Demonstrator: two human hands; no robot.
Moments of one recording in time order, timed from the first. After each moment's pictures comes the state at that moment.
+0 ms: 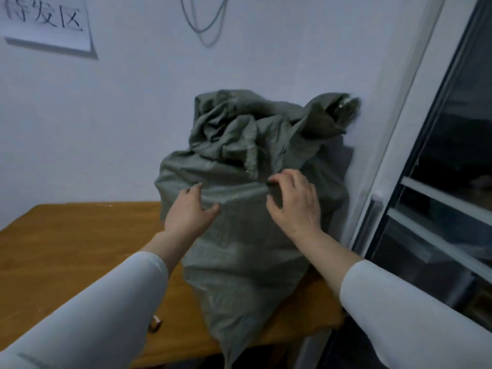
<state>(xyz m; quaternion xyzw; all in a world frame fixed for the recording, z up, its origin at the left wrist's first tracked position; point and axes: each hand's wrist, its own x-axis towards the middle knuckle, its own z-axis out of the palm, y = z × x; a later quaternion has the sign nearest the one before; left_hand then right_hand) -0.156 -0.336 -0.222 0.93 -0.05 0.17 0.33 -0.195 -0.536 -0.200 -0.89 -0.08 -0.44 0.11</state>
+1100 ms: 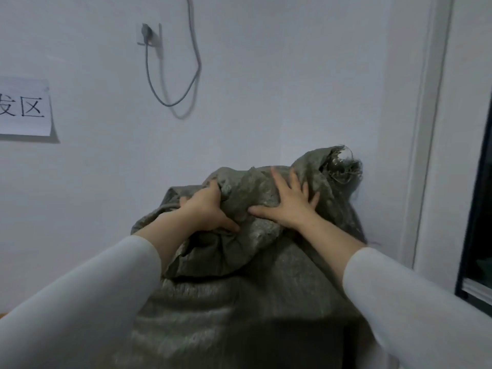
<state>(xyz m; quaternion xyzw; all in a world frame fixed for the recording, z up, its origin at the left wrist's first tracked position) 0.053 -0.455 -0.062 0.96 -0.12 0.13 0.20 0.043 -0.646 -0.076 -0.96 -0.01 -0.22 0.19</state>
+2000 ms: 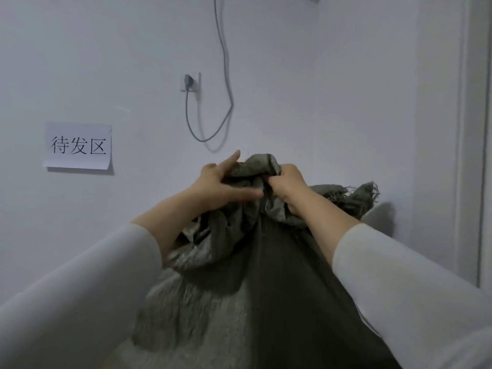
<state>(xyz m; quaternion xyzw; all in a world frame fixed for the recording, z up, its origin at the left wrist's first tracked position) 0.041 -0.468 0.019 0.86 -0.15 0.23 0.42 0.093 -0.627 0.024 -0.82 -0.12 -0.25 0.51</state>
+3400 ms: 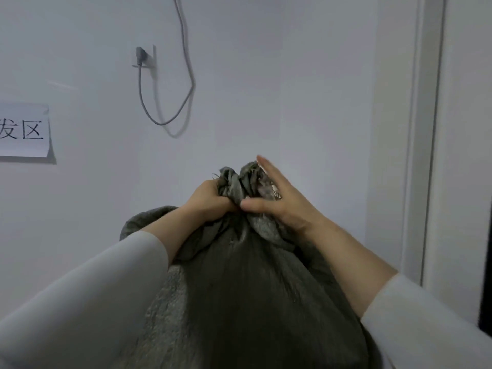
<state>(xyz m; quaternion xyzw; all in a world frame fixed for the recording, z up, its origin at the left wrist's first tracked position) 0.090 -0.536 -0.023 0.85 -0.21 0.18 0.45 0.061 -0.704 -0.035 -0.79 -0.25 -0.15 0.54</state>
